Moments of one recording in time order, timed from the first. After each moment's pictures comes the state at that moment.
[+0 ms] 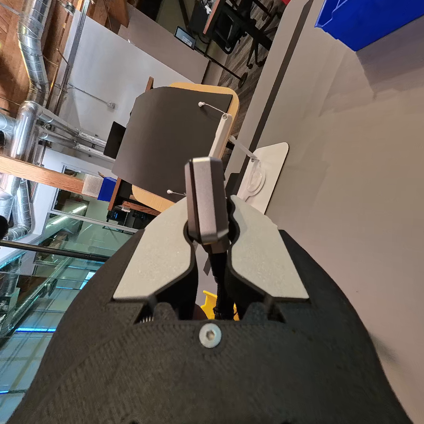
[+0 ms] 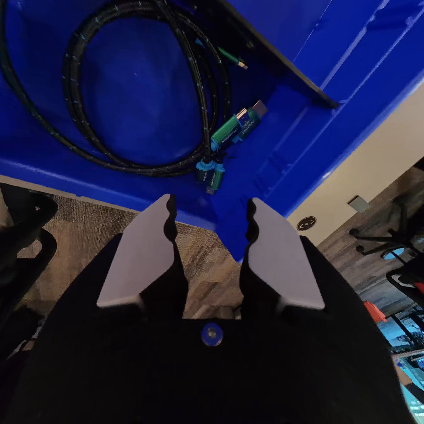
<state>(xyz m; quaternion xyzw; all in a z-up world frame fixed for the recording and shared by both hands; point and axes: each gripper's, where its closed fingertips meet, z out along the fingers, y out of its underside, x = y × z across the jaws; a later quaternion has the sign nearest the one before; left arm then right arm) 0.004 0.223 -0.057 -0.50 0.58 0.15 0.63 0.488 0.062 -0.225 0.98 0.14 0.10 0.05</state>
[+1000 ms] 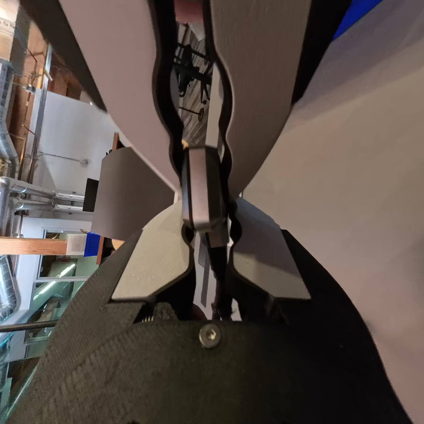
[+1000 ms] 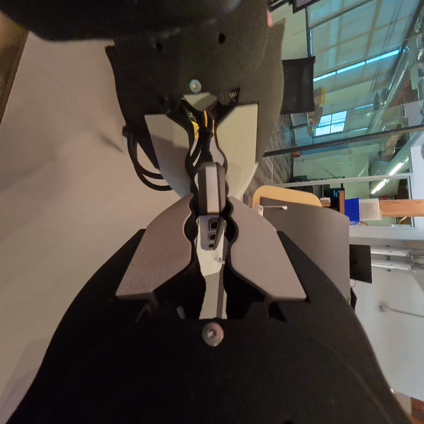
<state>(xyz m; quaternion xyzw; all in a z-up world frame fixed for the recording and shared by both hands) 0.050 0.164 -0.082 -0.41 0.68 0.12 0.59 0.036 0.134 -0.065 0.48 0.69 0.15 -0.51</state>
